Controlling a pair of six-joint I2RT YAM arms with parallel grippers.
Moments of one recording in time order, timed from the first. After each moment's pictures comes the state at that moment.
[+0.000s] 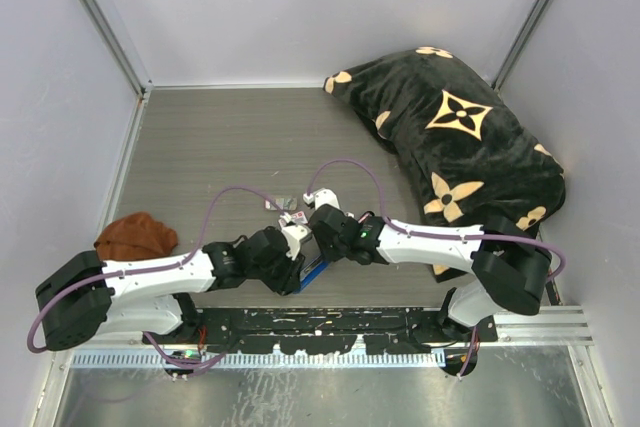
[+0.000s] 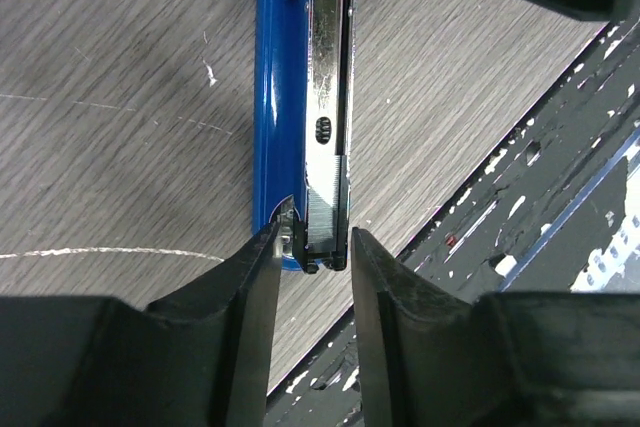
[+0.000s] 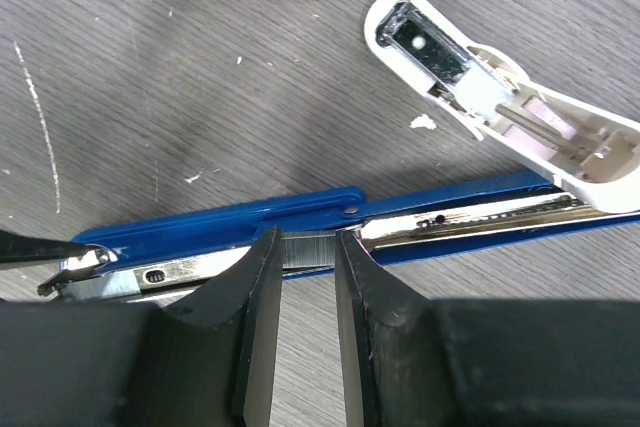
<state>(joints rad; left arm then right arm) -1.06 1.16 0.48 -0.19 0.10 -0.41 1.07 1.49 0.83 -0.30 0.26 0.48</state>
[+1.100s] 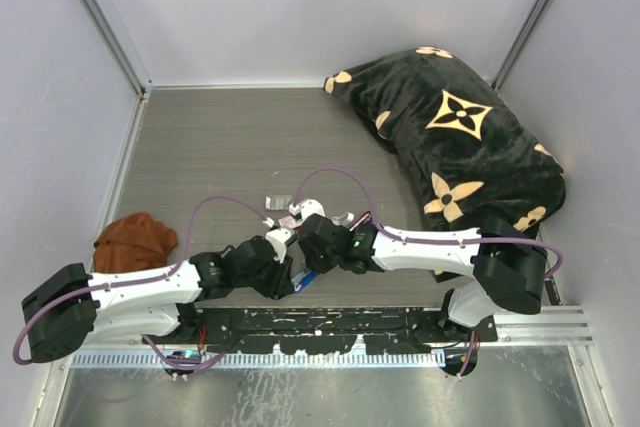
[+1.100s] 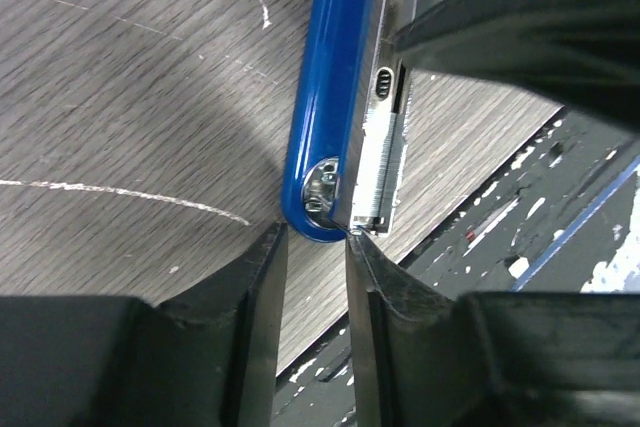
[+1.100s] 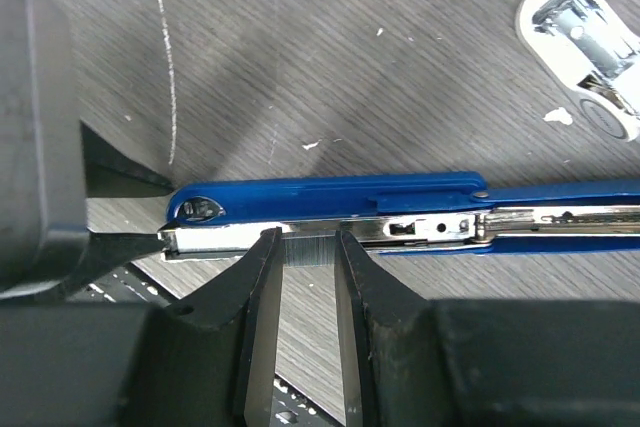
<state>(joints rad) -1.06 1.04 0.35 -0.14 0.05 -0.54 1.16 1.49 0.86 -0.30 0.18 0.51</state>
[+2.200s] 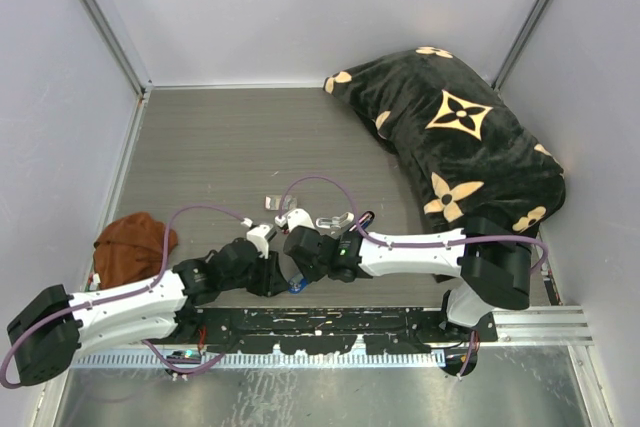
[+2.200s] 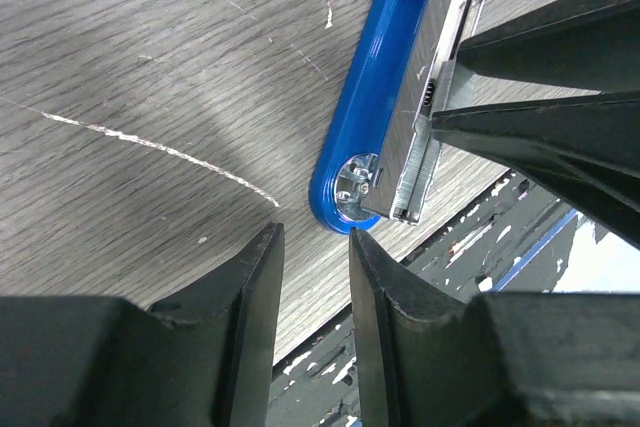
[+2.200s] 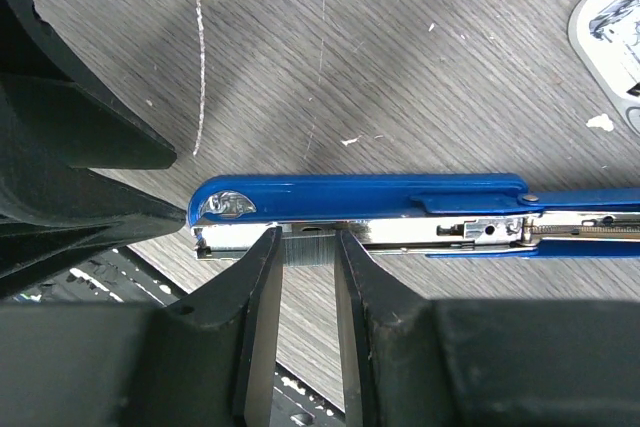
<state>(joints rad) -0.98 0.86 0.23 -0.11 0.06 -0.72 1.26 1.57 0.93 -0.34 0.25 0.51</state>
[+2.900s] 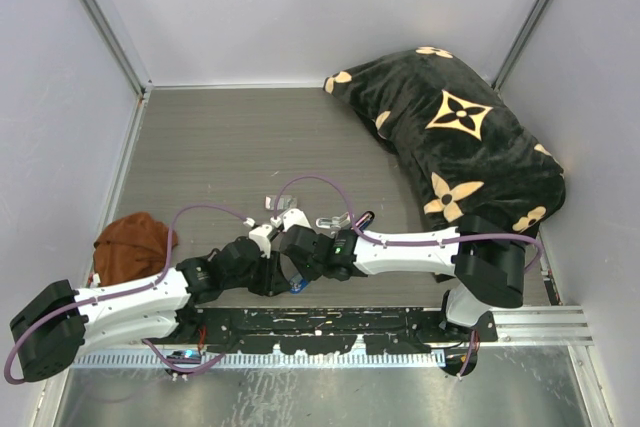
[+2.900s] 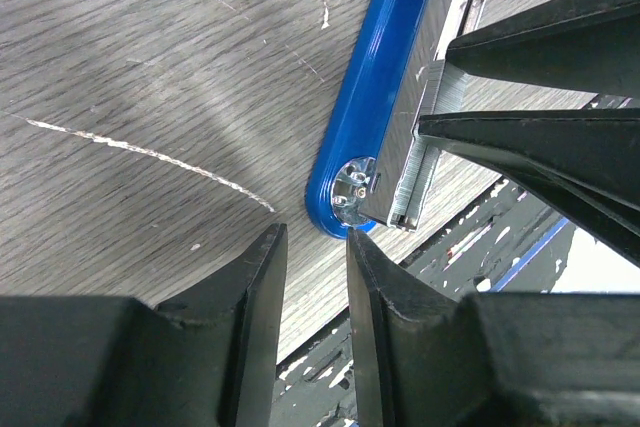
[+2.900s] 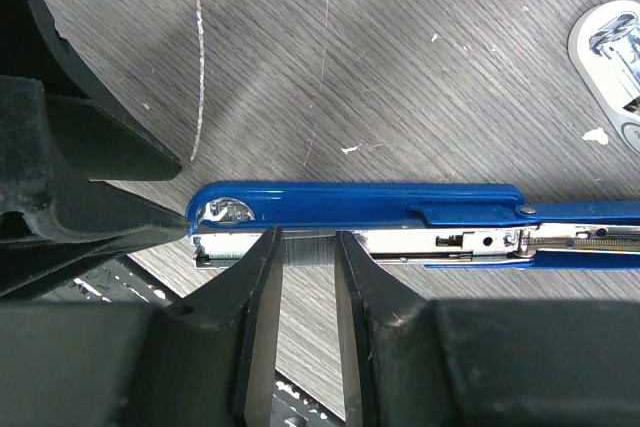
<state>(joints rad) -0.97 0.91 0.24 -0.09 0.08 -0.72 1.26 1.60 0.97 -0.37 0.26 0.48</state>
